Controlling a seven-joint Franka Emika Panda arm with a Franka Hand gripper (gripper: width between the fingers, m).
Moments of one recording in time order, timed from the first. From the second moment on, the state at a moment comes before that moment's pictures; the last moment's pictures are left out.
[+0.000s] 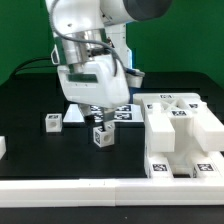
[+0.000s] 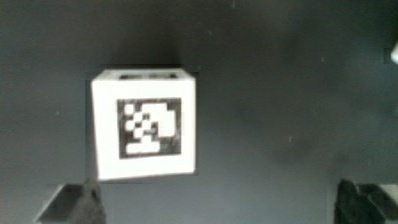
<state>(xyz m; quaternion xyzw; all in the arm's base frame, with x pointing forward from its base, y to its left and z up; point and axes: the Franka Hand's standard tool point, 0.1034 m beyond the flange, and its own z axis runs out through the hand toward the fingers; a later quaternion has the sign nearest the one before) 0.506 -0.040 0.040 -0.86 0.50 -0.03 0.10</state>
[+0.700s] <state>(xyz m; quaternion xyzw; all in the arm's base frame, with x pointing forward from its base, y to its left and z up) 0.501 -0.048 0.042 -0.98 0.15 -0.06 0.07</state>
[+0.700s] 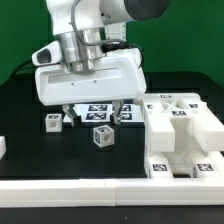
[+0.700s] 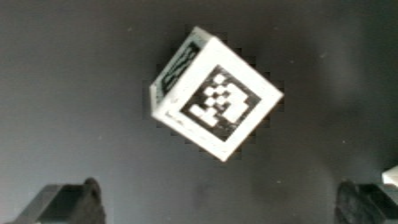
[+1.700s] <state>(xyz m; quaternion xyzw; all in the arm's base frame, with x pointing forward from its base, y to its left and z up) 0.480 -0.070 0.036 -0.96 -0.27 -0.04 0.05</state>
